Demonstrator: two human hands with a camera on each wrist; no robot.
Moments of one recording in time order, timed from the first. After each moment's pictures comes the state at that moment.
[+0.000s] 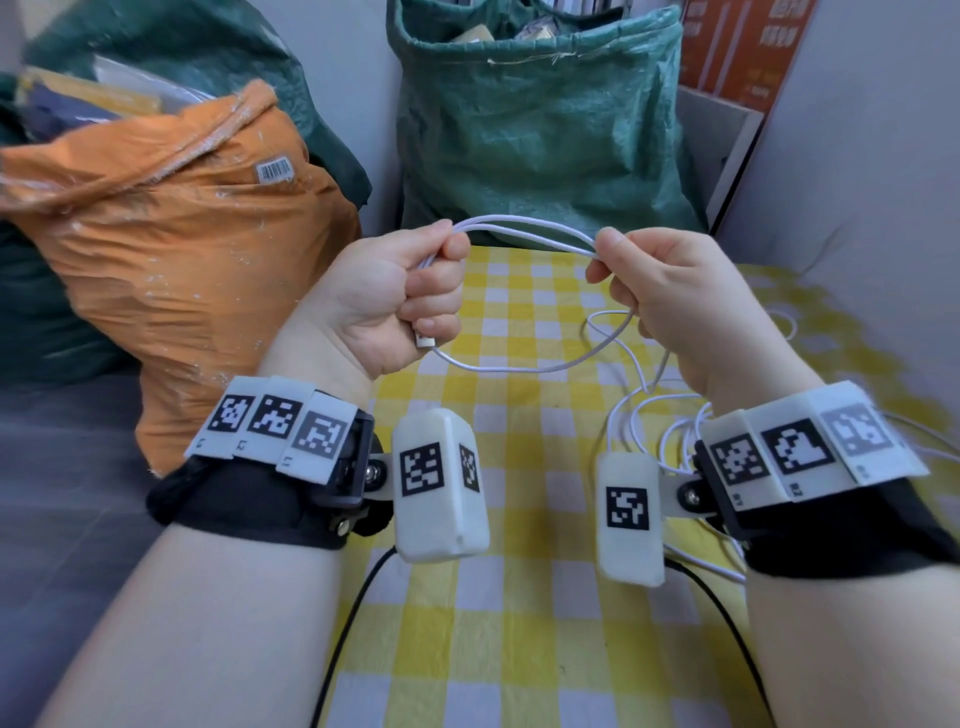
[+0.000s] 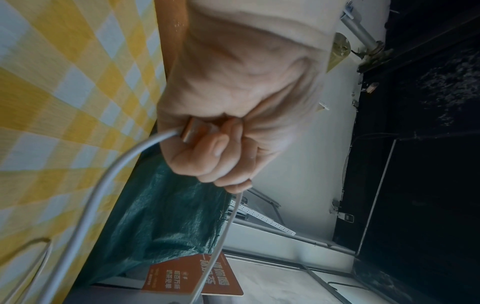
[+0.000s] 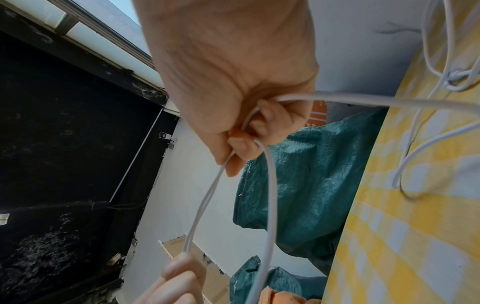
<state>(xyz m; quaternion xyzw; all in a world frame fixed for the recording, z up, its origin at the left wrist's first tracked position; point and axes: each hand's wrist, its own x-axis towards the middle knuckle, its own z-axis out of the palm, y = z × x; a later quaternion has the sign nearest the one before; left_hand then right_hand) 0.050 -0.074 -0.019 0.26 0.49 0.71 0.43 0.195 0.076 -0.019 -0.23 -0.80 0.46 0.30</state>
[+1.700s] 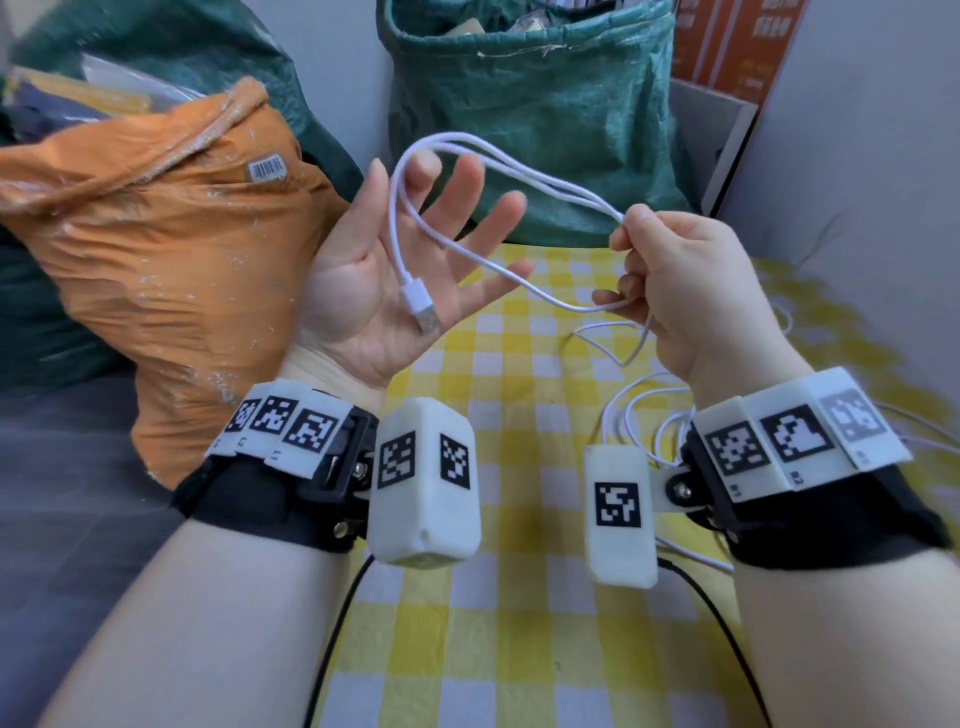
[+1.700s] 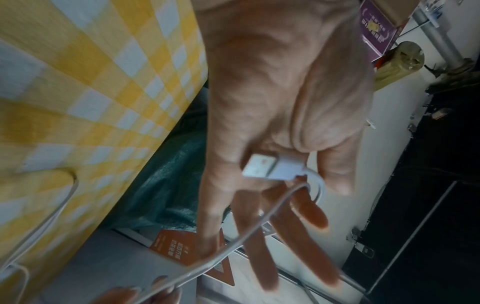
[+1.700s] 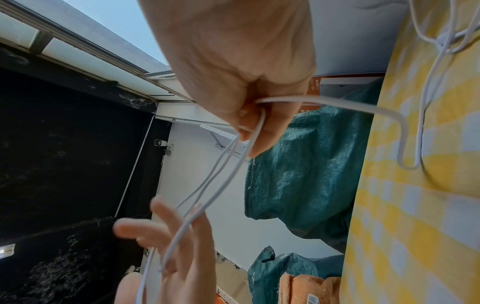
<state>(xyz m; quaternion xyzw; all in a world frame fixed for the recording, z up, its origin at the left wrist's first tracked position) 0.049 -0.079 -0.029 0.30 0.18 0.78 0.52 0.186 0.073 -0.014 -0.27 -0.66 0.59 0.37</state>
